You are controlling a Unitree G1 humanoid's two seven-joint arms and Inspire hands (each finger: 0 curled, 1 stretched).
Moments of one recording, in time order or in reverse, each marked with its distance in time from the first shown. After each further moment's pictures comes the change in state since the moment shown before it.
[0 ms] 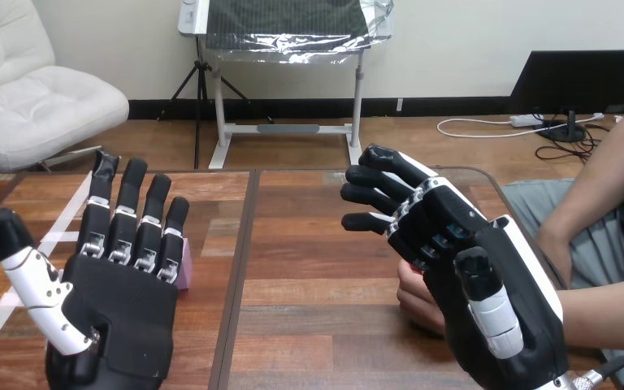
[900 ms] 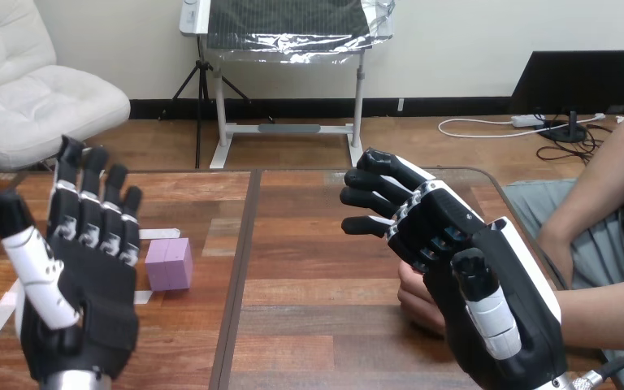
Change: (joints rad) left arm -0.184 -0.005 0.145 0.221 0.253 -0.092 0.005; right arm -0.002 0.000 -0.003 0.012 -0.015 -0.006 -0.001
